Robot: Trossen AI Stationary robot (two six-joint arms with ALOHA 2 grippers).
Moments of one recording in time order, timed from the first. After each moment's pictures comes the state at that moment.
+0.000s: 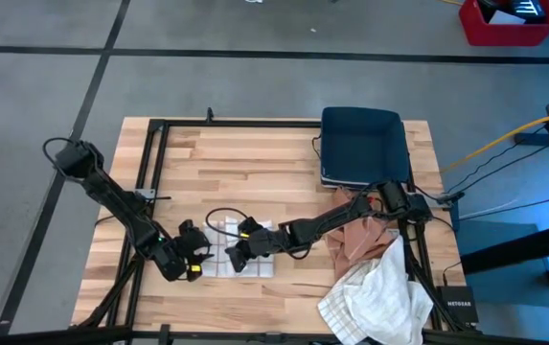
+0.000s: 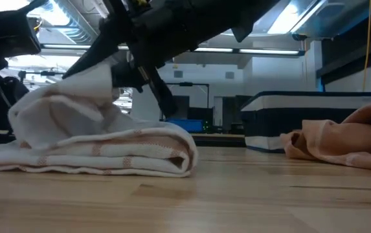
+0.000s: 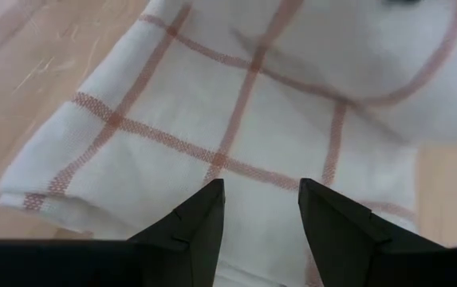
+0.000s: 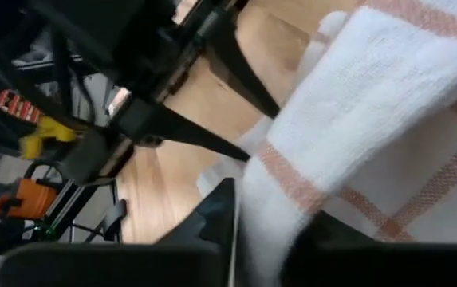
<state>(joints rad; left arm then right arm) -0.81 1.32 0.48 -0.17 -0.64 -1.02 0.28 2.21 1.51 0.22 0.19 1.02</state>
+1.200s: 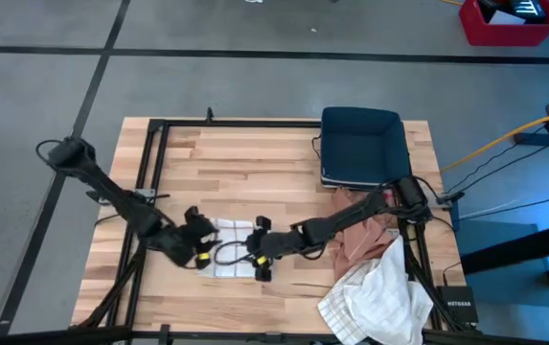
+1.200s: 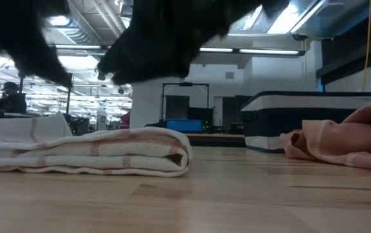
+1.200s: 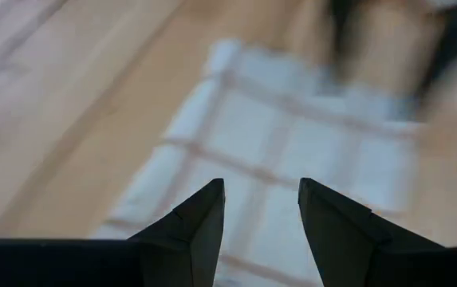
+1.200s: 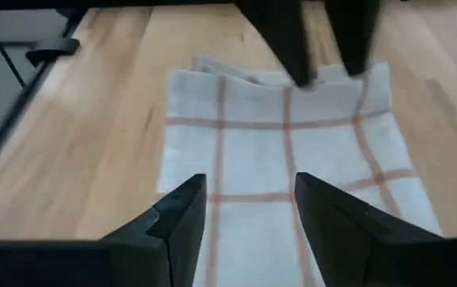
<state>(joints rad) -0.65 1.22 0.60 -0.31 -0.67 -0.84 0.31 2.08 1.37 0.14 0.20 0.19</state>
